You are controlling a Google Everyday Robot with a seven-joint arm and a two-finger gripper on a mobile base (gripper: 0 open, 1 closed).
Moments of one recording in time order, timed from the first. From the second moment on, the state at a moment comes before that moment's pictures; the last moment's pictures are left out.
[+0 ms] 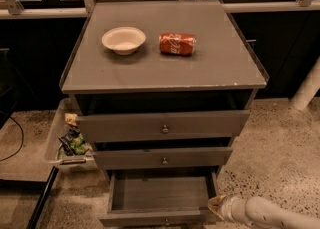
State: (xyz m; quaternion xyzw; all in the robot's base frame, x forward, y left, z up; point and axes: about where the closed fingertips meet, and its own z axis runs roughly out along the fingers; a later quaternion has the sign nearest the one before) arm 0.457 -0.252 0.267 -0.53 0.78 0.06 0.31
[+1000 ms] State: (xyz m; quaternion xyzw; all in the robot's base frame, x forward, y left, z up) arm 0.448 -0.262 0.216 -0.51 0.78 0.16 0.33
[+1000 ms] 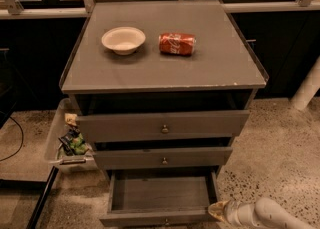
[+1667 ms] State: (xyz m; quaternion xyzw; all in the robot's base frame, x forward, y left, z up) arm 0.424 -0.239 0.208 -0.51 0.76 0.26 0.31
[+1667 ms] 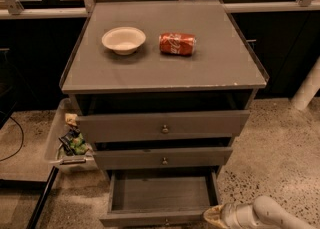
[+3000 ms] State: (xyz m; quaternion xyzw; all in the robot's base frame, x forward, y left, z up) arm 0.418 -0.208 0.175 -0.54 0.75 0.22 0.32
